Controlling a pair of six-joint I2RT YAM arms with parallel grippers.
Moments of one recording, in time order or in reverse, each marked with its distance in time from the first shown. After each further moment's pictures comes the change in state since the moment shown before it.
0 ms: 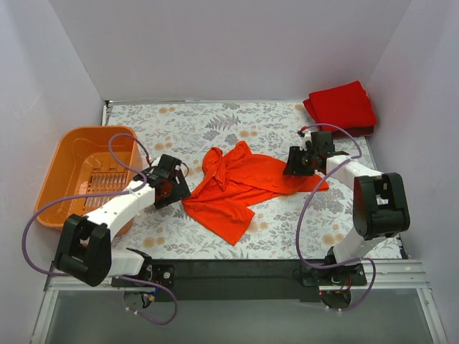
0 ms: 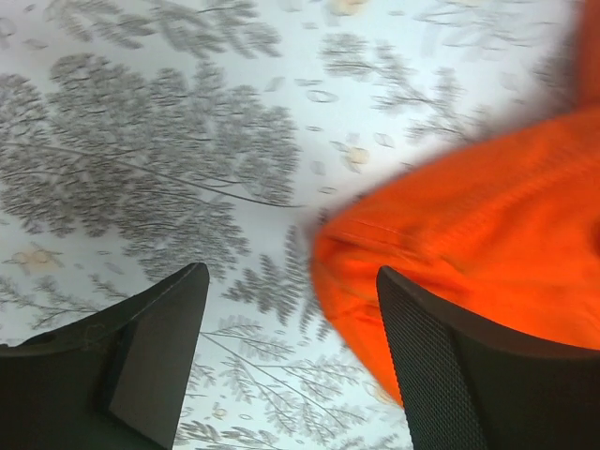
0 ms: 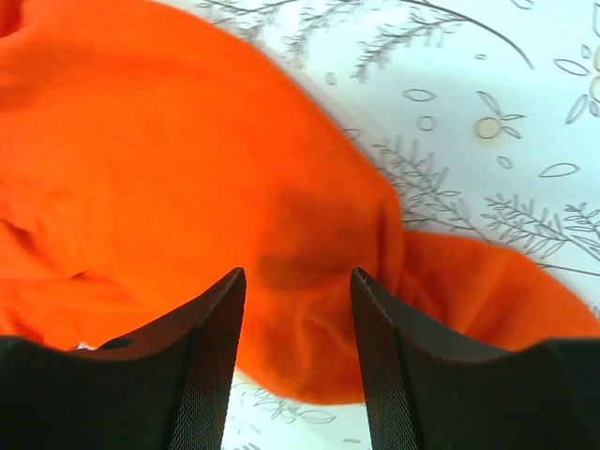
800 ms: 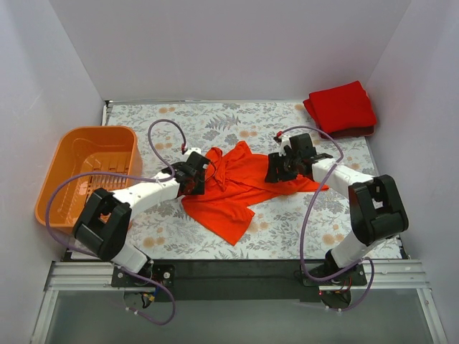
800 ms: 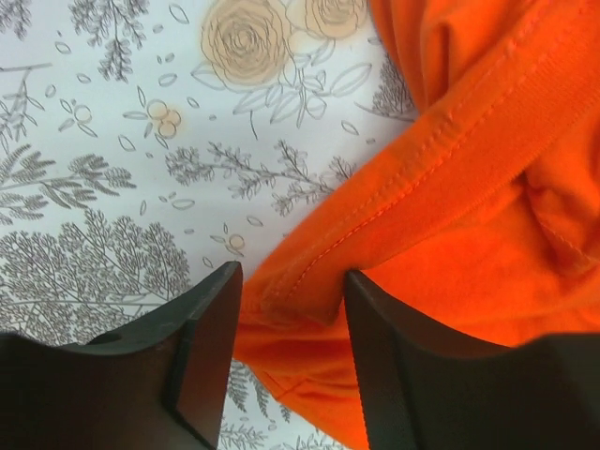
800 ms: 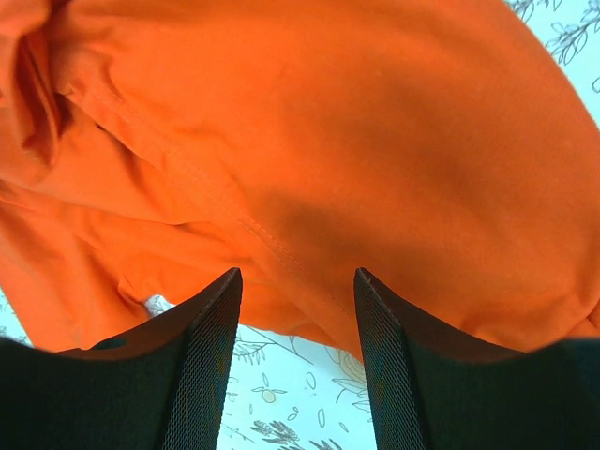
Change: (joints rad) left arm -0.224 0.164 0.105 0.201 -0.140 0.268; right arm 0.203 -0.069 -0.006 -0.020 -0.035 -0.022
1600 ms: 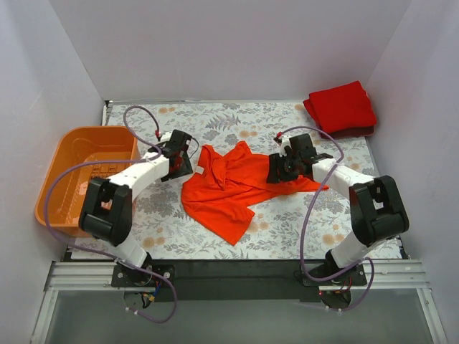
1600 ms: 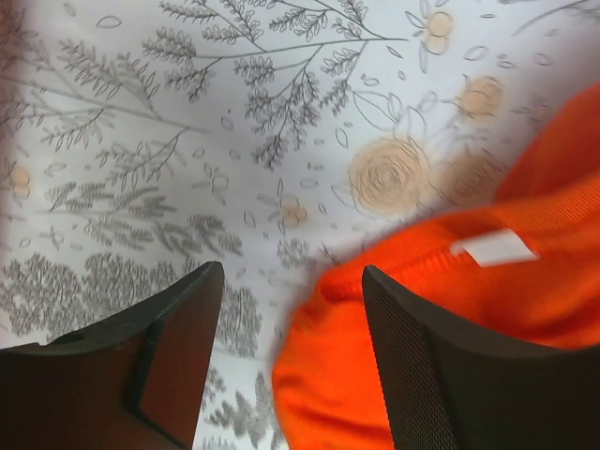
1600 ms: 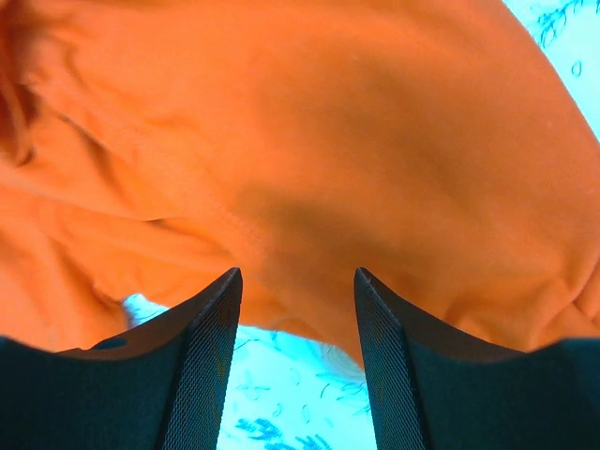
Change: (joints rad) left arm 0.237 0.175 0.226 -0.137 -0.033 -0.120; right arm 0.003 0.033 0.000 -0.014 0.039 -0.023
